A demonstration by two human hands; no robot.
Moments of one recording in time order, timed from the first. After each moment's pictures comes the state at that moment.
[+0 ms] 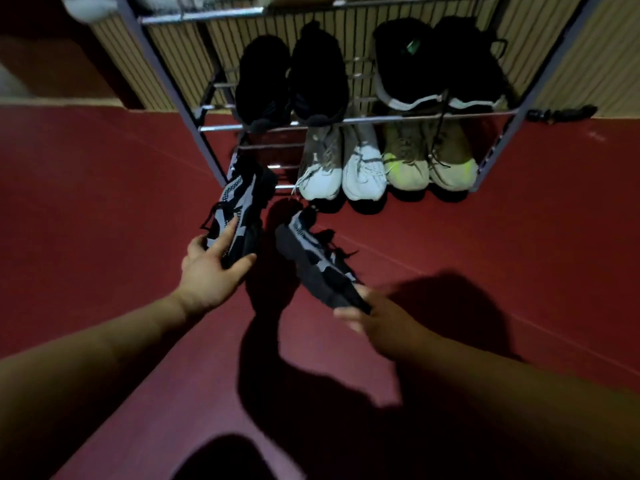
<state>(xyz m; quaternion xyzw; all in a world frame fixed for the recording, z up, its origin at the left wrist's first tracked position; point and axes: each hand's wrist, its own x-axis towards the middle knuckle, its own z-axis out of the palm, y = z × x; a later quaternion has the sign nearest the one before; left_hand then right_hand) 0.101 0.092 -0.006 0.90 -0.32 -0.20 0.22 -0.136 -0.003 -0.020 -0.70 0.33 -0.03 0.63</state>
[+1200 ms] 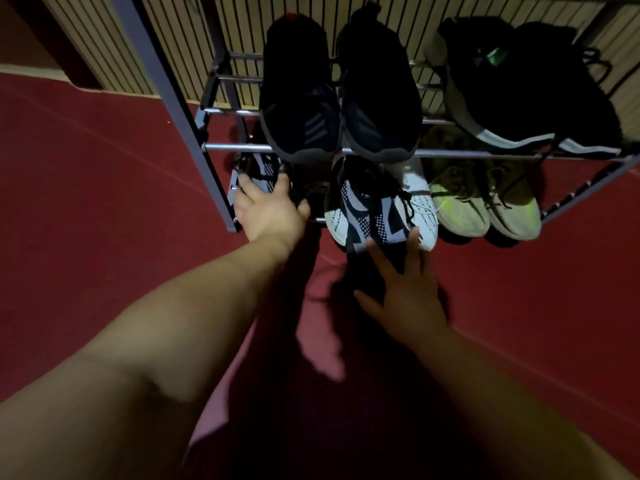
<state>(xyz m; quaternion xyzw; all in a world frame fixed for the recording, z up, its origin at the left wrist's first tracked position) 0.207 -0.097 -0.057 0.92 -0.34 -0.12 0.14 0.002 -0.103 -0.072 -0.87 0.46 0.00 0.17</state>
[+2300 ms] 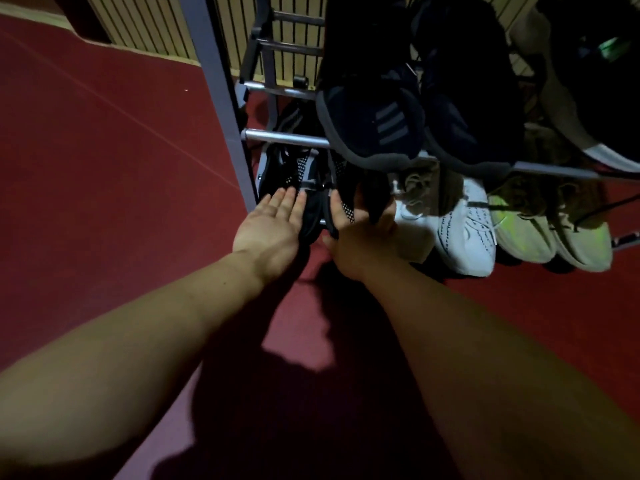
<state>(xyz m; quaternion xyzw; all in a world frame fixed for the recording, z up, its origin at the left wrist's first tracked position) 0.273 -0.063 -0.090 0.79 -0.59 -0.09 -0.15 0.157 -0.141 -0.089 -0.87 0.44 0.15 0.16</state>
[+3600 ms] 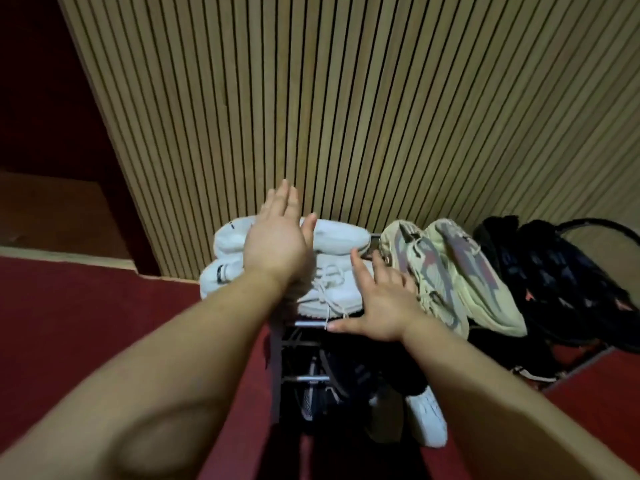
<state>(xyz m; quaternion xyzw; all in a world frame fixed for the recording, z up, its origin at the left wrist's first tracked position) 0.358 -0.132 0.246 0.81 -0.51 0.05 0.27 0.192 -0.186 0.216 -0.89 0.44 0.06 0.07</state>
